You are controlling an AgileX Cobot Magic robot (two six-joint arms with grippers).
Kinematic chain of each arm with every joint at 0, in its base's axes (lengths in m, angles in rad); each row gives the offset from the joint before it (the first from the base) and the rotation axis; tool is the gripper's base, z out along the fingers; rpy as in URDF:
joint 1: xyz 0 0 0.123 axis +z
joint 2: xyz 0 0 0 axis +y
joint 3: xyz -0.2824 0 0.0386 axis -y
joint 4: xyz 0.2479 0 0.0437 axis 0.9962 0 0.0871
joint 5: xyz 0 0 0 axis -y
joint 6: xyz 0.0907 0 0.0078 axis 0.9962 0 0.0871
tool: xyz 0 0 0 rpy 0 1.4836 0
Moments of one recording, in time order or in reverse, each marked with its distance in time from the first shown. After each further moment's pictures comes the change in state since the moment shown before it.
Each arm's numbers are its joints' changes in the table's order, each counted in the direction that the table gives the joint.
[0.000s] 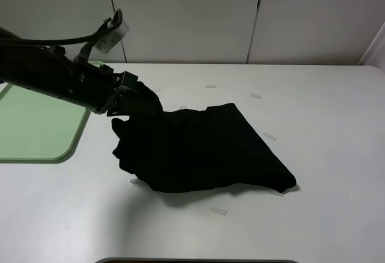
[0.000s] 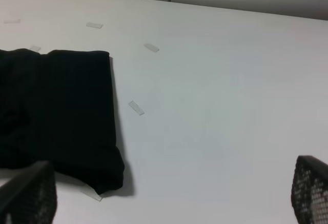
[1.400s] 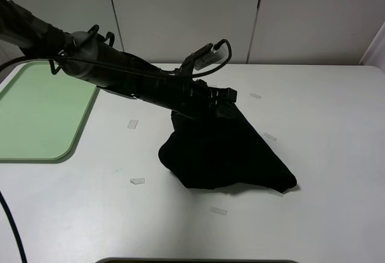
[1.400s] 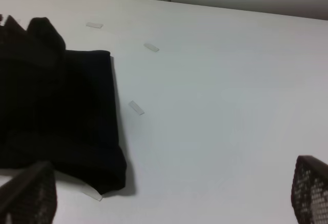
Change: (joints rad) left arm -0.329 0.513 0.434 -0.366 0.156 0.201; right arm 0.000 0.000 0.000 0.000 0.000 0.000
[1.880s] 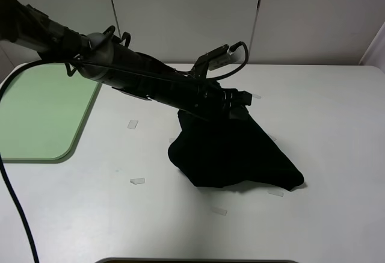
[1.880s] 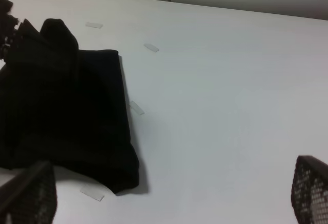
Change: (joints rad) left arm -0.055 0.013 0.050 -0.001 0.066 -0.019; right arm 0.000 0.000 0.000 0.000 0.000 0.000
